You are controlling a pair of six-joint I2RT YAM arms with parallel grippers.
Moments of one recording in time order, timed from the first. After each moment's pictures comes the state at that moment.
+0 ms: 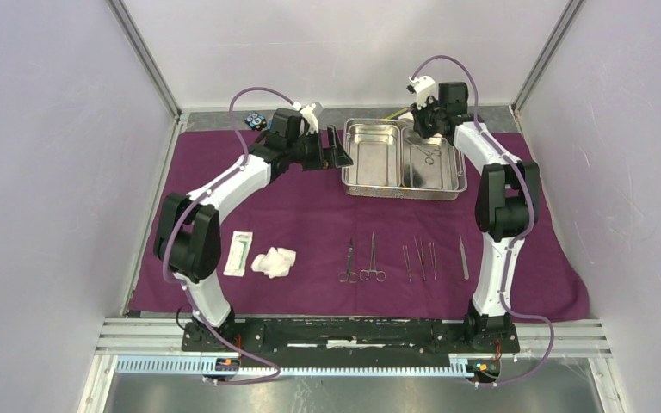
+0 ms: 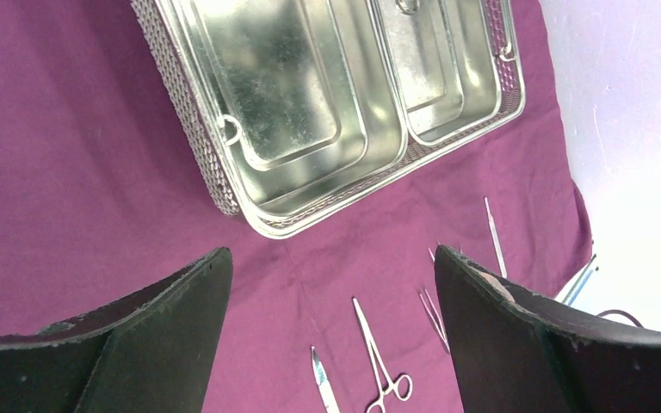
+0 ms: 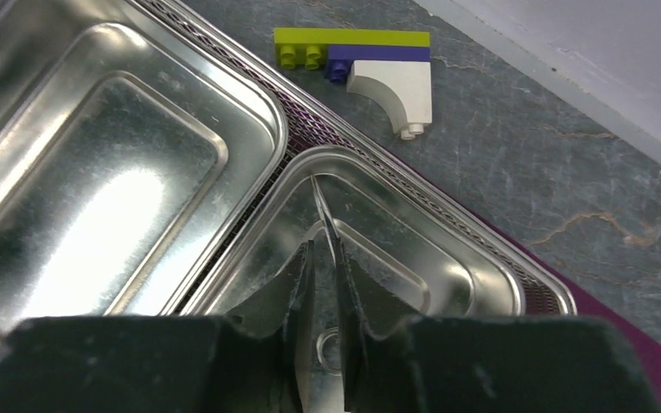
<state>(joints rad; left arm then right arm) -0.43 1.78 1.38 -0.19 0.41 -0.48 0.10 2.12 1.74 -0.26 -0.27 -0.36</state>
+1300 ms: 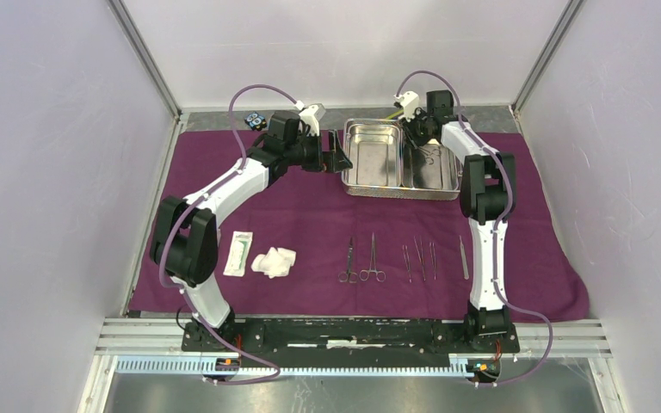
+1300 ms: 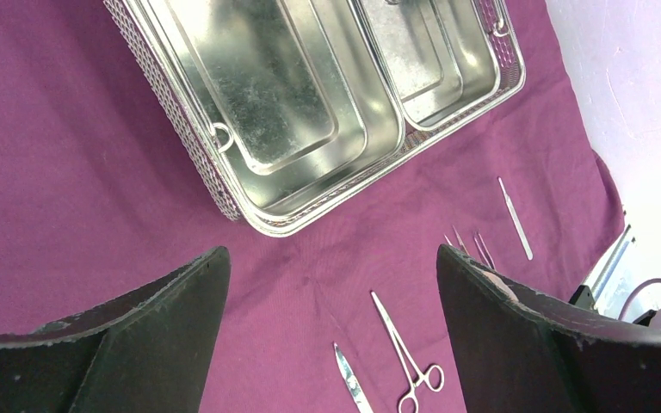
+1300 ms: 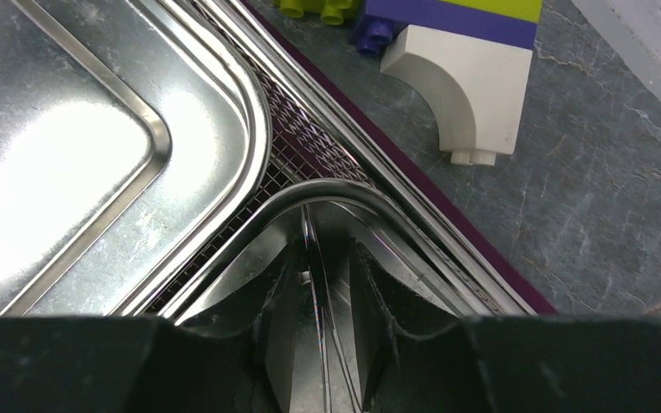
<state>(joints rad) -0.43 1.75 1.33 -0.15 0.46 -0.37 0.10 2.42 1.99 -0.38 -0.29 -0.55</state>
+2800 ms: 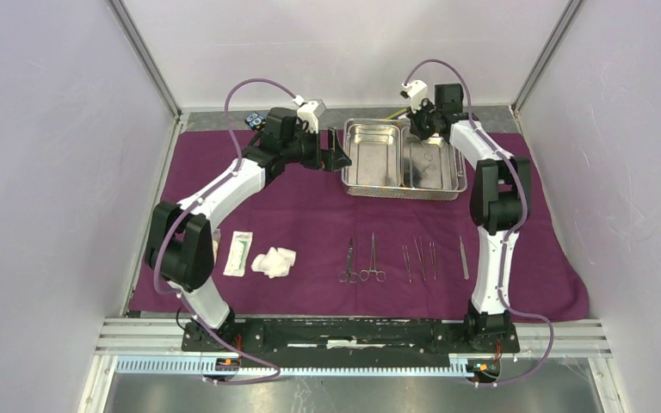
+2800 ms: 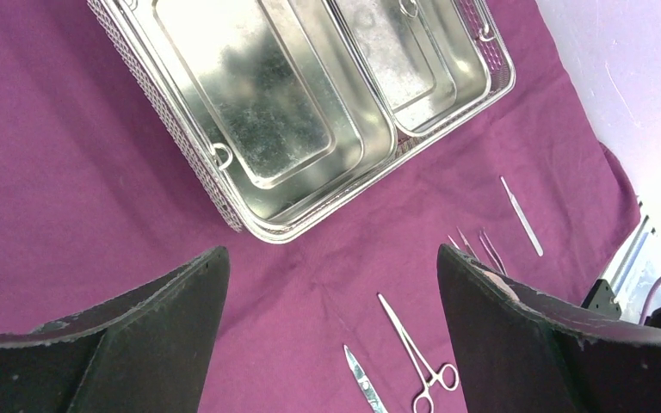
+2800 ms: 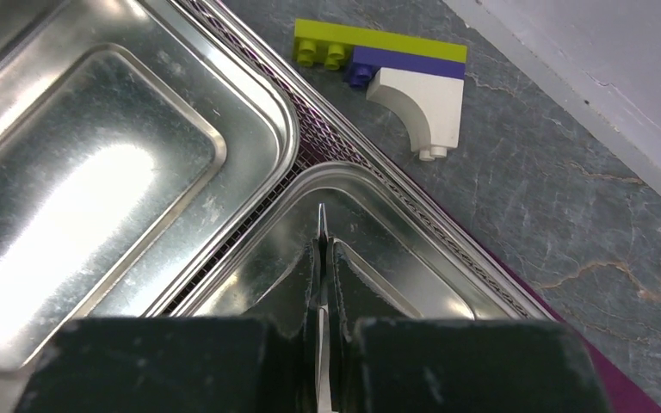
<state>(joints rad) -0.43 1.71 1.34 -0.15 0.46 -0.31 0.10 2.23 1.83 -0.31 -0.32 -0.50</state>
